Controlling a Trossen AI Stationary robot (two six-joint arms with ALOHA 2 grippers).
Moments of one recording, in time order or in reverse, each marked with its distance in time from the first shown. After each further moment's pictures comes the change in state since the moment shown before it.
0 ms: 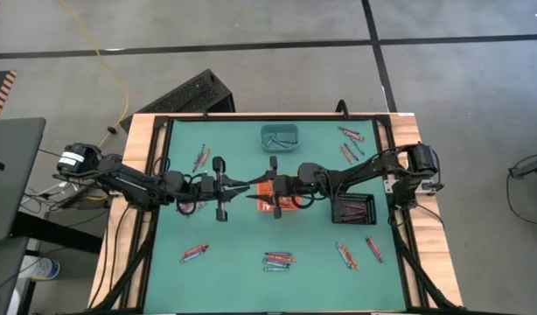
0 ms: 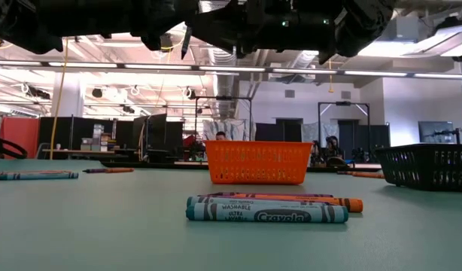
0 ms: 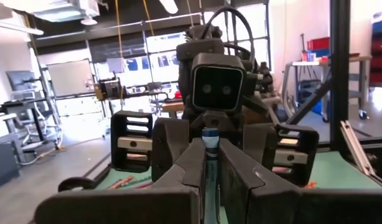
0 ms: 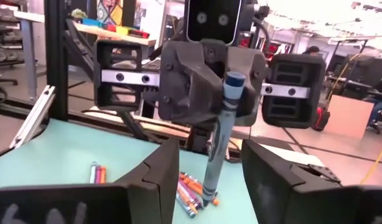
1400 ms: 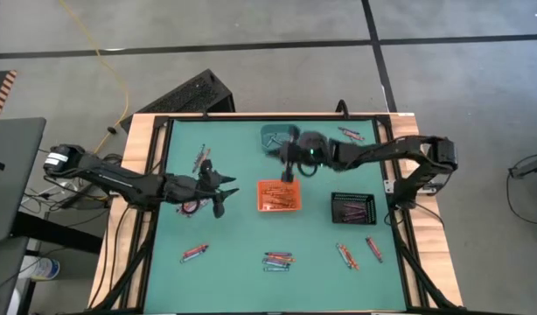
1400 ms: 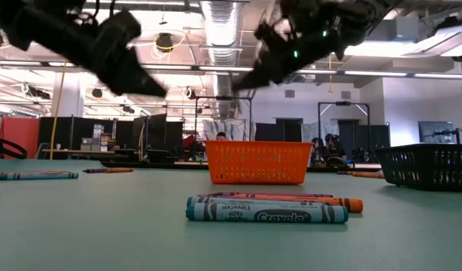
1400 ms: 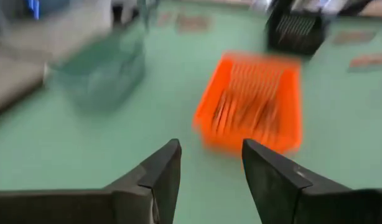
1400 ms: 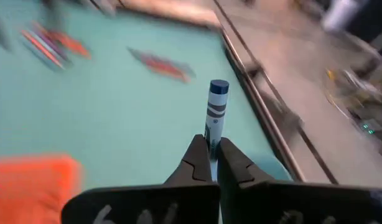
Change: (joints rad) left arm -0.015 -0.233 0.002 -0.921 -0.233 -0.391; right arm -0.276 -0.201 0.000 -0.656 0.145 -0.094
